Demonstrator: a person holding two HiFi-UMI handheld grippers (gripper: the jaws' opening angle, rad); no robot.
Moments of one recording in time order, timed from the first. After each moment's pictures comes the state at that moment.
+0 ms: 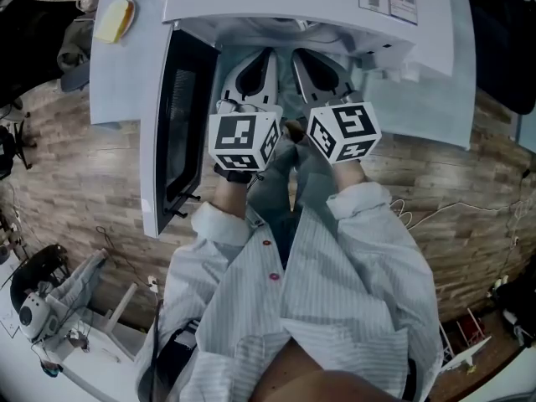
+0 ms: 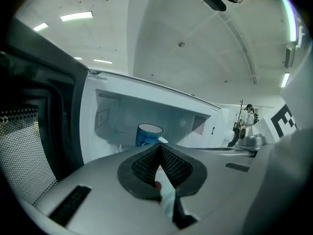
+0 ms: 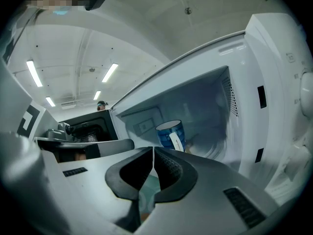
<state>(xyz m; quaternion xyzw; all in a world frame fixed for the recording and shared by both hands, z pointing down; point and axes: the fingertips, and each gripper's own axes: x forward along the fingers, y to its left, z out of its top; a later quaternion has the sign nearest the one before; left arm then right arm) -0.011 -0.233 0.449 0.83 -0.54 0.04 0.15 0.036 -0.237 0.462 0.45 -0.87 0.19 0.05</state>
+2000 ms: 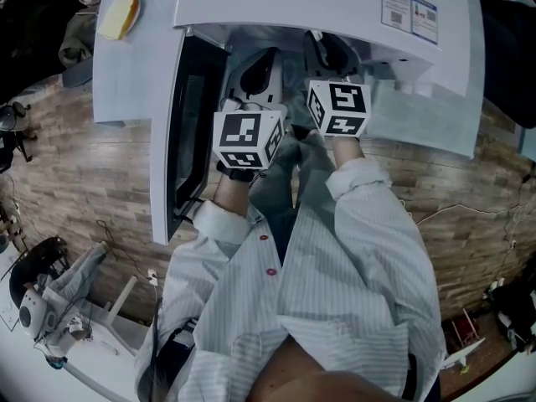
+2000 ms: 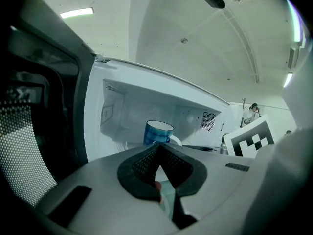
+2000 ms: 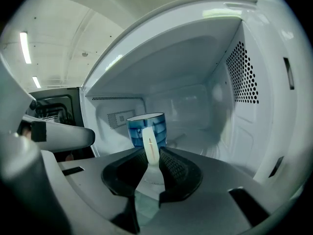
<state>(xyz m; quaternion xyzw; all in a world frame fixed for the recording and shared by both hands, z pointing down) -0.028 -0.249 0.465 0.82 -0.55 0.06 0.16 0.043 -0.299 0.505 0.52 -0.83 0.15 0.10</state>
